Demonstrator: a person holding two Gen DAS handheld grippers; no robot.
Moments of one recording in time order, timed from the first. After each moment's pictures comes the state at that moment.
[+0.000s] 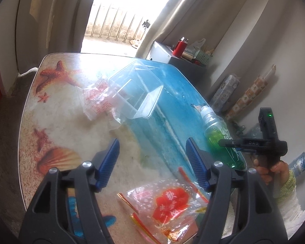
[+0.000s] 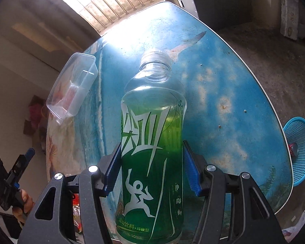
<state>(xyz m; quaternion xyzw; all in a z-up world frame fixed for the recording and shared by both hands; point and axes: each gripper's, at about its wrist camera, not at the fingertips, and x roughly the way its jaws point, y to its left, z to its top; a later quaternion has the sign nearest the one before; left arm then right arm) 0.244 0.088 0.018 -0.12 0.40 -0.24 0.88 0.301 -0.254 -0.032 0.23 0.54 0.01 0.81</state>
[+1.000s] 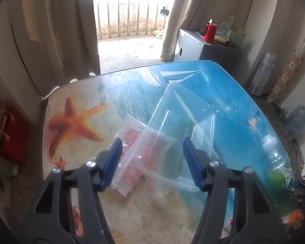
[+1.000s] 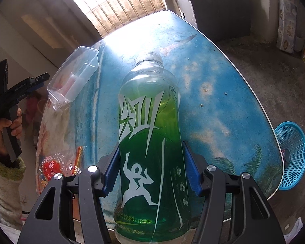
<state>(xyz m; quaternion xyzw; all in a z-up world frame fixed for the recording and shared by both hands) 0.401 0.050 0.019 0.02 0.45 -0.13 0.88 0.260 -0.266 -0.034 0.21 0.51 0.00 0.84</state>
